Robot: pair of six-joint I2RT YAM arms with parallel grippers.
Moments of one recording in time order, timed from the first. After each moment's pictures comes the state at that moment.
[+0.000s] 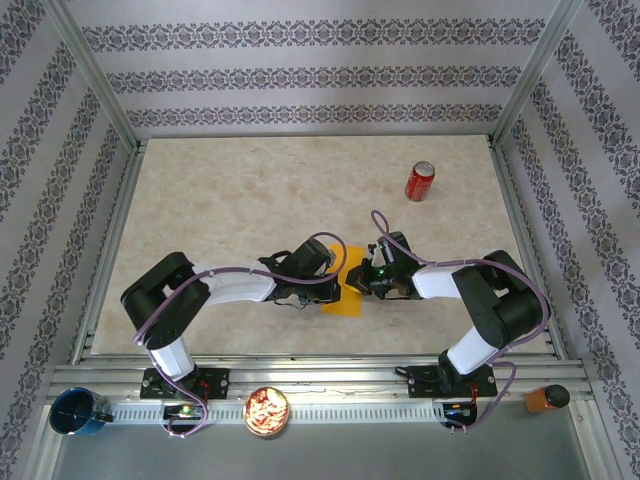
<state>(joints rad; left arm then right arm) -0.86 1.75 0.90 -0.10 0.31 -0.89 0.44 1.61 0.50 0.19 -0.59 0.97</state>
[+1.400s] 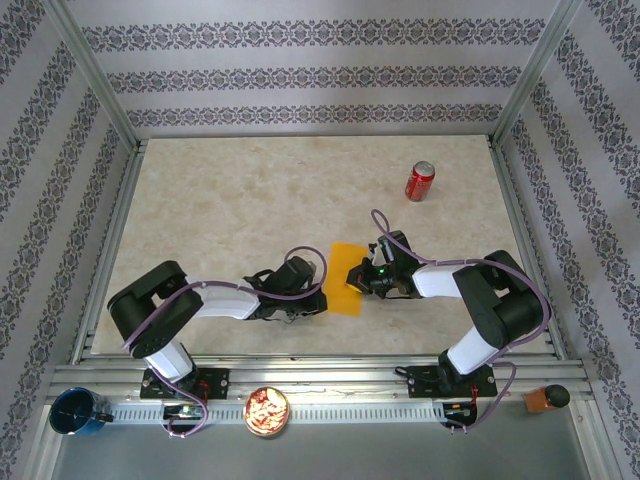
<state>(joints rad) -0.86 1.63 0.63 0.12 0.25 -1.06 0.44 1.60 0.51 0.16 -0.58 0.96</state>
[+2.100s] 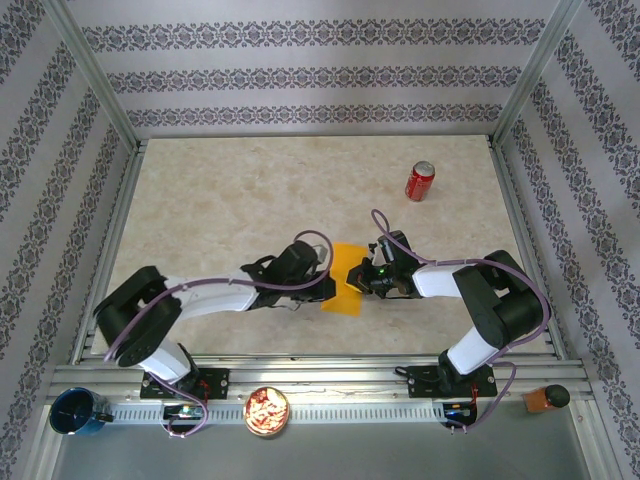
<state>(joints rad) -0.86 1.59 0.80 0.00 0.27 -0.91 0.44 1.60 0.51 0.16 -0.58 0.96</state>
